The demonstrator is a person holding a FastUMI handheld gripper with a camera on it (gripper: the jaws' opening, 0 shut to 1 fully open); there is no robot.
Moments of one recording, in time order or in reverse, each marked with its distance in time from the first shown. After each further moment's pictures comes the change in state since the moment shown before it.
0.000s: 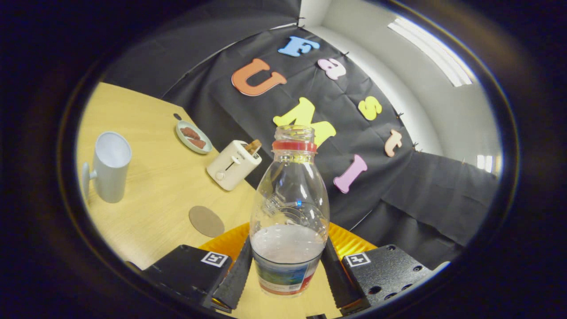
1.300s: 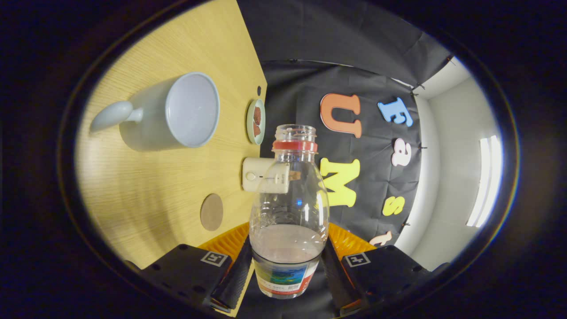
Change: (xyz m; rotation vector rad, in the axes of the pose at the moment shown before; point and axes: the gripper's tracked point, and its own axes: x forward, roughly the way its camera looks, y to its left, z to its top) arm -0.022 0.090 0.067 -0.774 -0.122 0.063
